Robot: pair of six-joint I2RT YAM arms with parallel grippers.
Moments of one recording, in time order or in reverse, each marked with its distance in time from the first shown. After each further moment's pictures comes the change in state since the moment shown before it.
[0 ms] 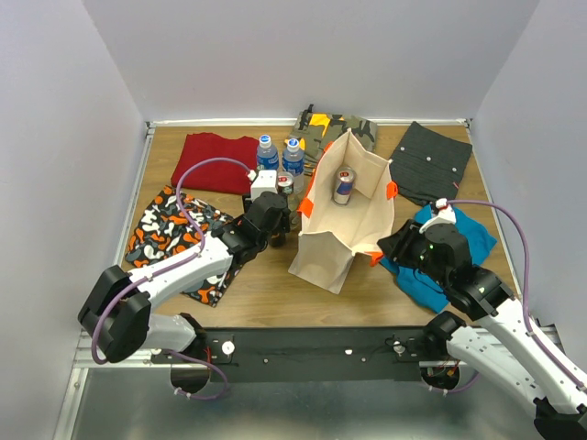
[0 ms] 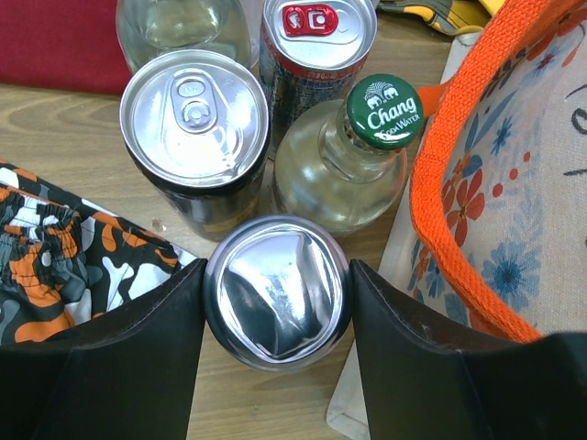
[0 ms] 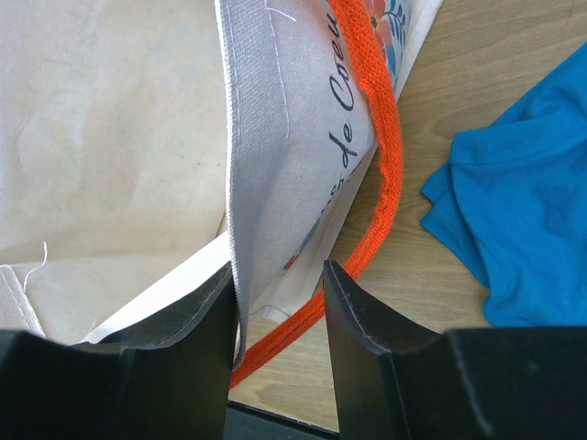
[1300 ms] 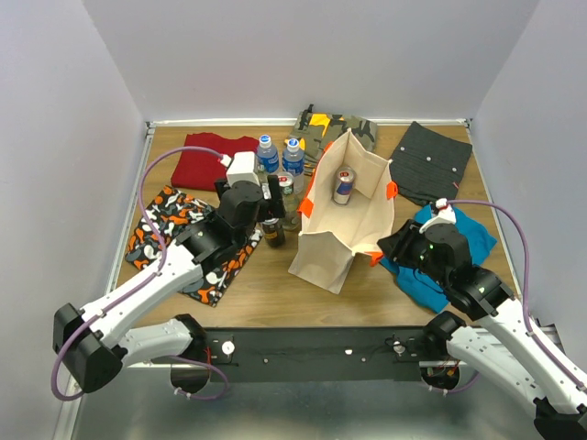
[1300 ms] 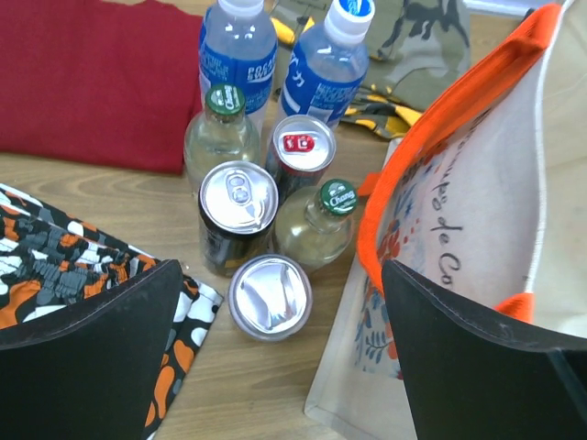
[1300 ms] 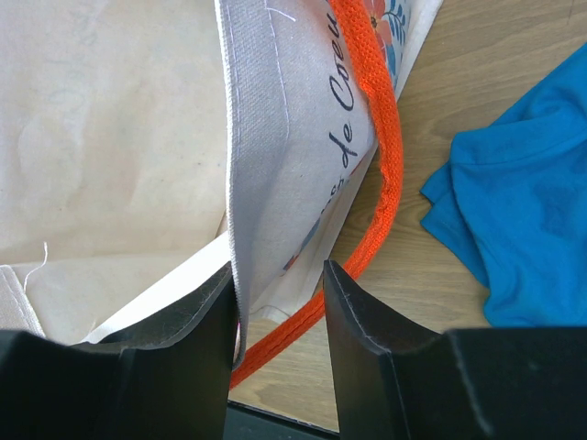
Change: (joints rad) left arm 0.002 -0.216 0.129 -0.172 -0.032 0.023; right arm 0.000 0.000 0.000 0.000 0.000 0.000
